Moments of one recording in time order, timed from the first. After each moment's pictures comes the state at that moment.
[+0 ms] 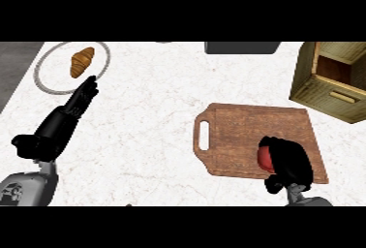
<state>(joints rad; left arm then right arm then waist) -0.17 0.29 -0.01 -1.57 0.01 -0.16 0.01 -0.02 -0.17 0.23 -1.55 1.22 0.21 0.42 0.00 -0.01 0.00</state>
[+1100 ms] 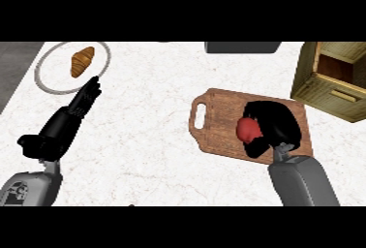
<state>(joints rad) -0.18 0.28 -0.02 -1.55 0.00 -0.15 -0.01 -0.31 -0.06 0.12 -1.54 1.11 0.36 0.41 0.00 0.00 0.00</state>
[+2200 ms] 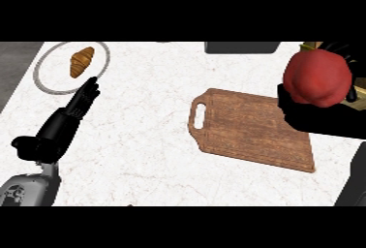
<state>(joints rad) -0.16 0.28 -0.02 -1.58 0.02 -0.14 0.01 -0.65 -0.08 -0.09 -2.09 0.70 0.32 0.89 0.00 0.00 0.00</state>
